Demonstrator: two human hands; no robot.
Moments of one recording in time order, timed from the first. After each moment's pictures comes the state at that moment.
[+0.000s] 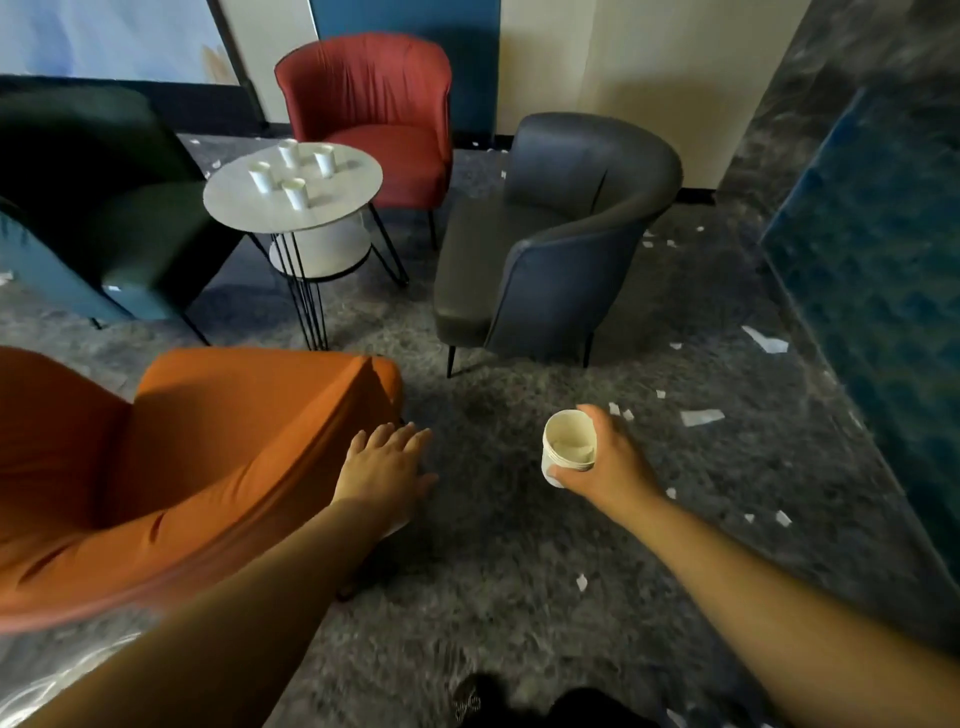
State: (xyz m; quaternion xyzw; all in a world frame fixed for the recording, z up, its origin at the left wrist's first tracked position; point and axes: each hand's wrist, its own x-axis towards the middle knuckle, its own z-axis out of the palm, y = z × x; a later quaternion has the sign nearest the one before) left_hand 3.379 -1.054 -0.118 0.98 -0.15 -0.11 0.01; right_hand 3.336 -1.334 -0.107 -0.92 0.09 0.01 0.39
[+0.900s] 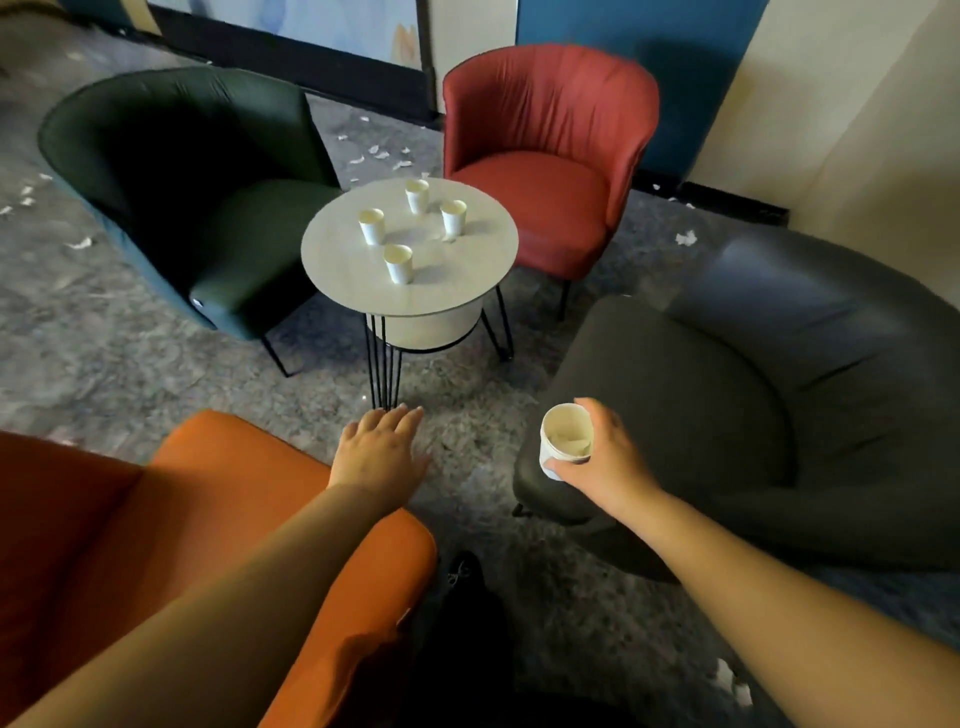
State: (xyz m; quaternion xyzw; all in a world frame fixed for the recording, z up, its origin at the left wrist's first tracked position) left_hand 3.900 -0.997 -0.123 0.99 0.08 -0.09 0.05; right_hand 3.971 -1.270 -0.119 -0.92 -0.10 0.10 0.37
